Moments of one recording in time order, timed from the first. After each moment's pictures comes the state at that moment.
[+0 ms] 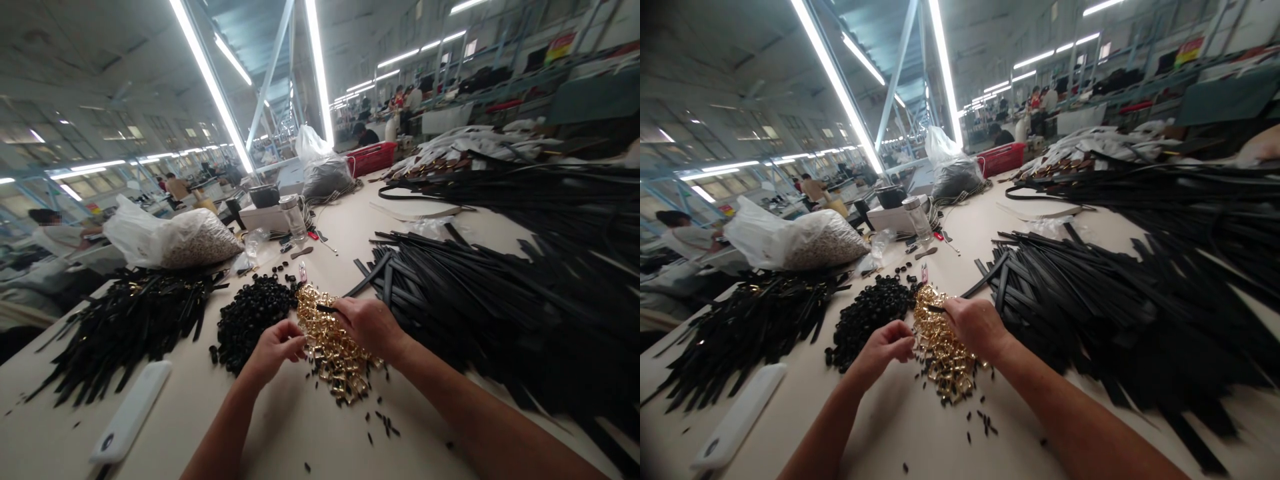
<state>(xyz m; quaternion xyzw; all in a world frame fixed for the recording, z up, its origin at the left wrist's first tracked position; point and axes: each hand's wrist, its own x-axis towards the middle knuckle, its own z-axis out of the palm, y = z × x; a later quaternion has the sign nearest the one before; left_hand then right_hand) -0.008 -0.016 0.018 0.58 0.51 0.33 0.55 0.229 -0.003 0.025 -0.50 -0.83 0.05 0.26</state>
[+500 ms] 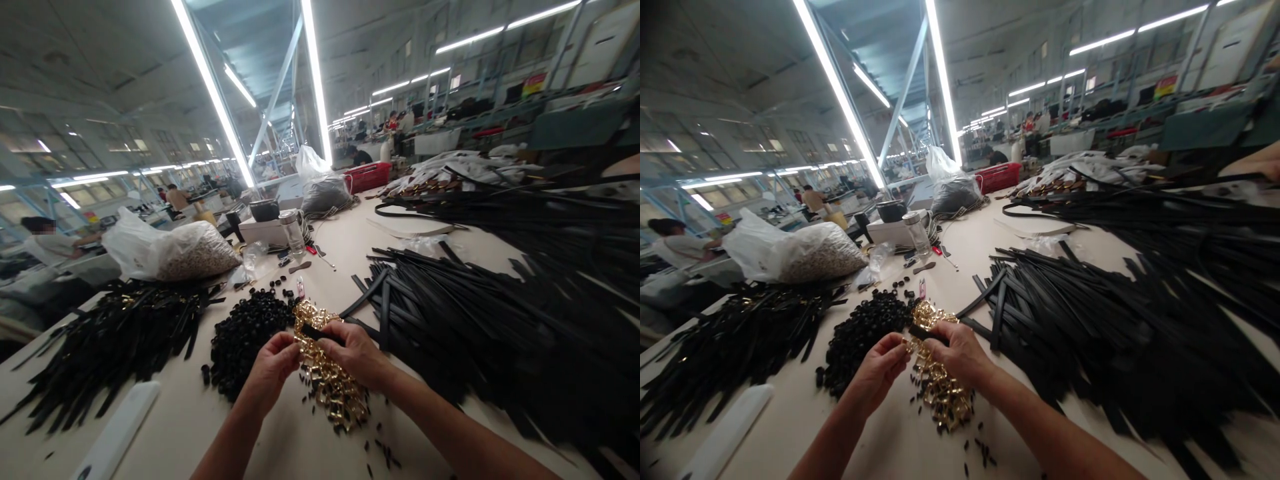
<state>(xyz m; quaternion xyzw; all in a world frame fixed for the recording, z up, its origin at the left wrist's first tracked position) 0.007 -0.017 0.015 0.38 0.43 0.50 0.65 0.206 -0.013 0.027 -0.43 -0.68 0.44 0.41</state>
